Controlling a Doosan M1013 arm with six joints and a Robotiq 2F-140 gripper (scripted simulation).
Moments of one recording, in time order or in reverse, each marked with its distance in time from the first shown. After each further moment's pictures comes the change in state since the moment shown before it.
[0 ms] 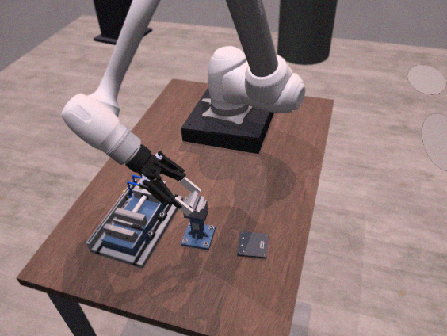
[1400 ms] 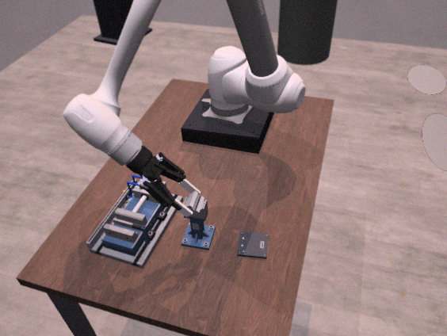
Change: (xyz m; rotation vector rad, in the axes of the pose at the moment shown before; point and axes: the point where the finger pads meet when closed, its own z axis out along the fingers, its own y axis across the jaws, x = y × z) arm 0.006 -0.002 0.004 0.010 0.022 0.003
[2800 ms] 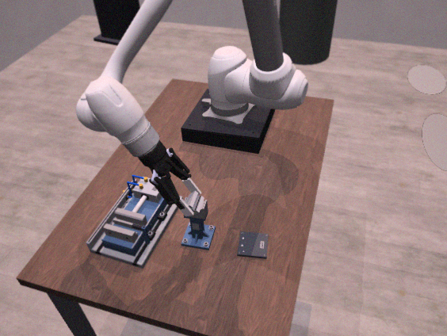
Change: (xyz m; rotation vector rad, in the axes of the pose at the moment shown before) arm -0.006 0.000 0.002 -0.002 0.251 0.000
